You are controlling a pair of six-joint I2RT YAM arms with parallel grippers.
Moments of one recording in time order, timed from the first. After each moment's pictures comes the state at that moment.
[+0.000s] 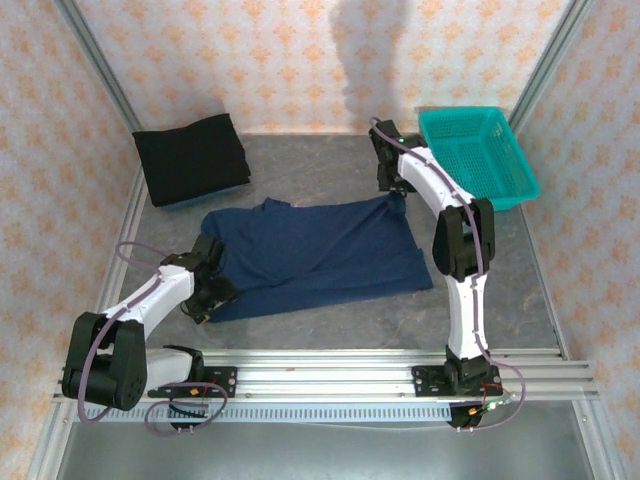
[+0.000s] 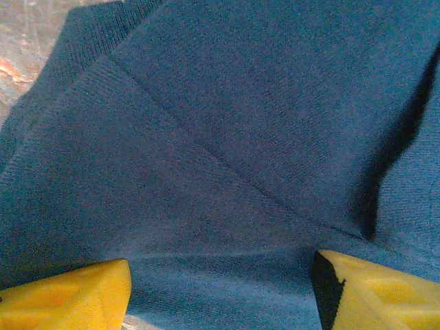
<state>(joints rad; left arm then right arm) -0.12 1.23 0.58 -0.84 0.00 -0.82 0.33 2.17 1.96 -1.06 0.34 0.42</state>
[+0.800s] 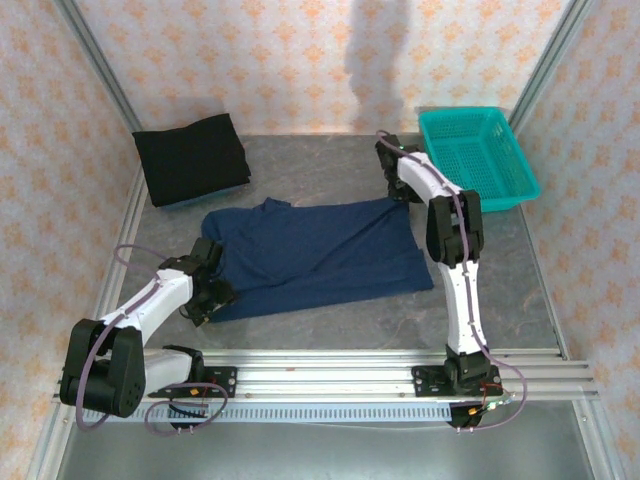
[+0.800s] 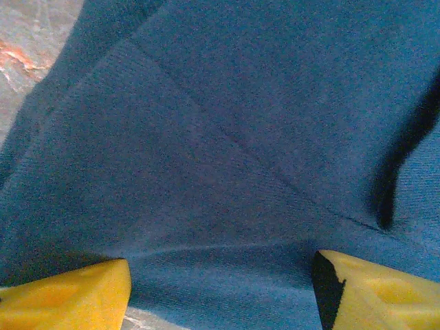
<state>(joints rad) -0.12 1.20 0.56 -0.84 0.00 -0.82 0.24 2.37 2.07 -1.09 0.51 0.52</state>
